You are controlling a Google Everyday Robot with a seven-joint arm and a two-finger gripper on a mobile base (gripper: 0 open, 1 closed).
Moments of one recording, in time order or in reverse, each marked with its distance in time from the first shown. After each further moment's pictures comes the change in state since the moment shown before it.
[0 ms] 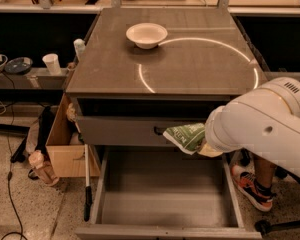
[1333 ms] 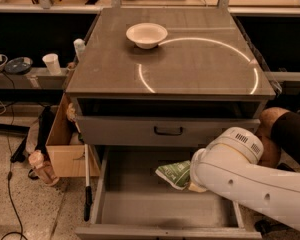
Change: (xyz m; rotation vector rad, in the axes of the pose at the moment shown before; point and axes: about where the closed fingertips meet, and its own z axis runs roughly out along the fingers) arm 0.016 0.099 0.086 -0.096 0.065 -0.030
